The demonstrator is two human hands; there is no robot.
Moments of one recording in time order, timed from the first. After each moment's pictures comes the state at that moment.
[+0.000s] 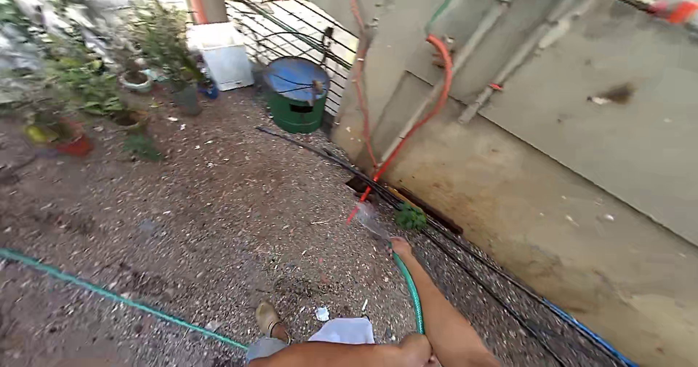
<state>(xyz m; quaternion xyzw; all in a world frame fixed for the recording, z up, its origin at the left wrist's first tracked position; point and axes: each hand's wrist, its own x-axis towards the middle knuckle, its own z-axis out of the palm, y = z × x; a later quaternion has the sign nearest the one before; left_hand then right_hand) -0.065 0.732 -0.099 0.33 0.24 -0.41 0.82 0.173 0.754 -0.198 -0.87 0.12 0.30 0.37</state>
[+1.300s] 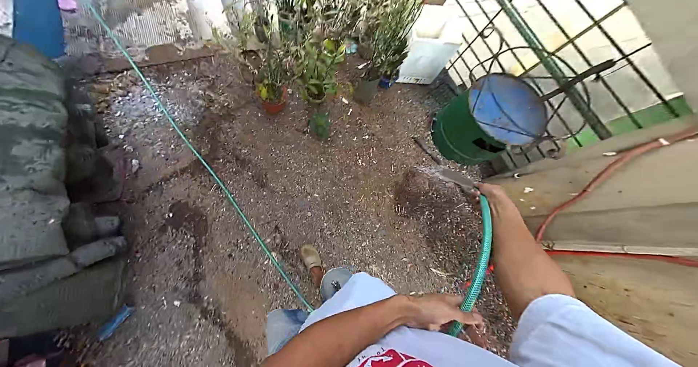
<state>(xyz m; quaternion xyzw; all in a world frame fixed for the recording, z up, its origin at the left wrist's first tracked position) -0.290 1.474 -0.096 0.30 0.03 -0.12 0.95 0.061 1.582 -0.125 -0.87 0.03 0.33 0.36</state>
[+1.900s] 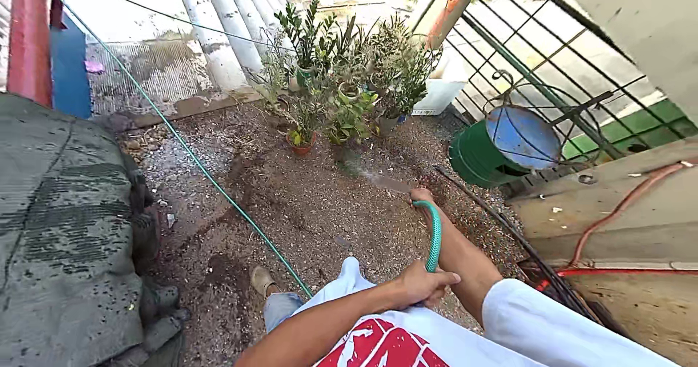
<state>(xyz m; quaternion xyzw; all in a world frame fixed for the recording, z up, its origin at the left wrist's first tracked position) -0.552 1.782 -0.079 0.38 0.14 -0.02 0.91 -0.283 1.882 -0.191 -0.91 -0.12 0.34 0.21</state>
